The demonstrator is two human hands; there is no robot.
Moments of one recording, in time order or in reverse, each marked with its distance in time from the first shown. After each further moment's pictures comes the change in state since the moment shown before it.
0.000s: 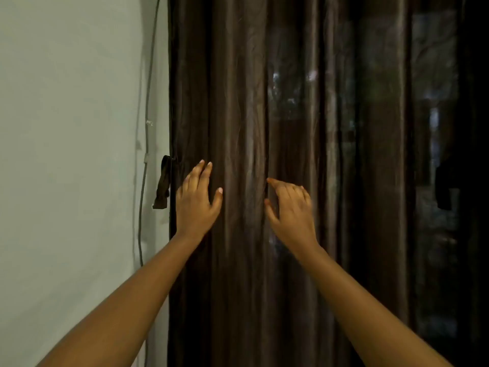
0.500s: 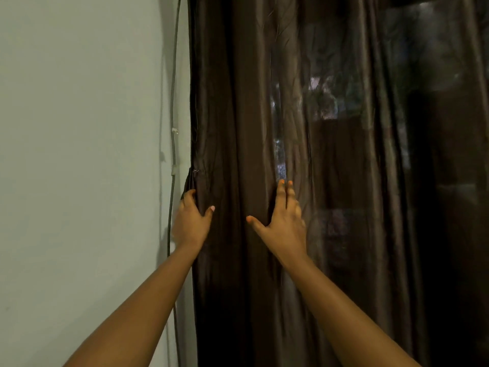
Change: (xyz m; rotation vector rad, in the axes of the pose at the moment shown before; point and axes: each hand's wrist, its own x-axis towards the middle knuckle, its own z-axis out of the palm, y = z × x) left_hand 0.027 -0.143 0.031 -0.126 -0.048 -0.368; right_hand 0.032 -0.062 0.124 0.044 -0.115 0.293
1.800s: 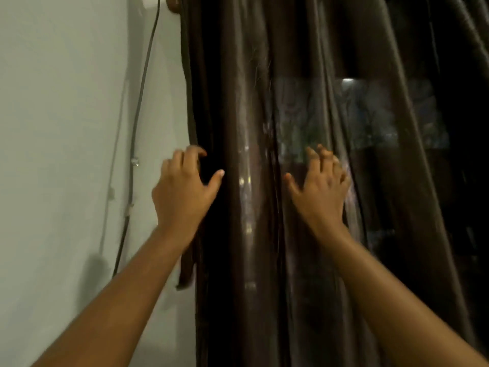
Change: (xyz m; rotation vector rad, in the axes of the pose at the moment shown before) left_hand 0.057 0.136 -0.038 -0.013 0.343 0.503; right_hand 0.110 0.018 -0.109 -0.385 0.551 -0.042
